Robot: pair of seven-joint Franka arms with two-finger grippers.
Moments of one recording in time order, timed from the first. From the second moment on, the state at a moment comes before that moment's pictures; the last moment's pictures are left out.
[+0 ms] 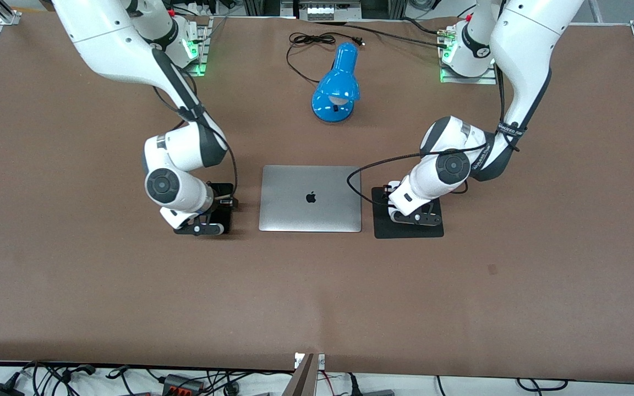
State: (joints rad) left arm -0.13 0.56 -0.32 -1.90 0.02 2.35 -0.36; right arm 0.33 0.64 0.05 -1.80 0.07 2.29 0.33
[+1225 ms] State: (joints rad) left arm 0.06 0.51 -0.31 -1.50 0.10 1.78 -0.33; right arm 0.34 0.40 -0.03 -1.64 0.04 2.05 0.34
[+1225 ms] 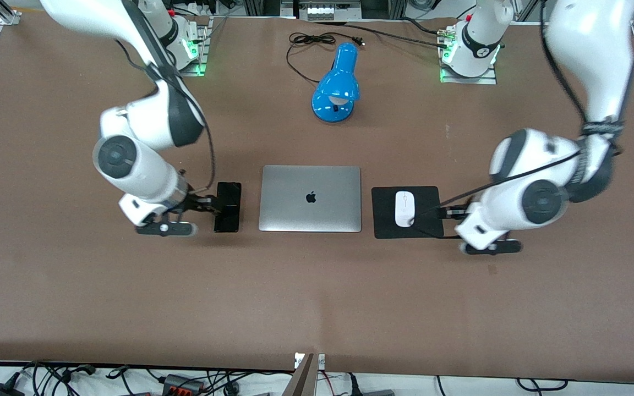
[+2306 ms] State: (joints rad) left arm 0.31 -0.01 -0.35 -1.72 0.06 1.71 -0.15; right arm -0.01 0.30 -0.08 -1.31 0.03 1.69 0.02
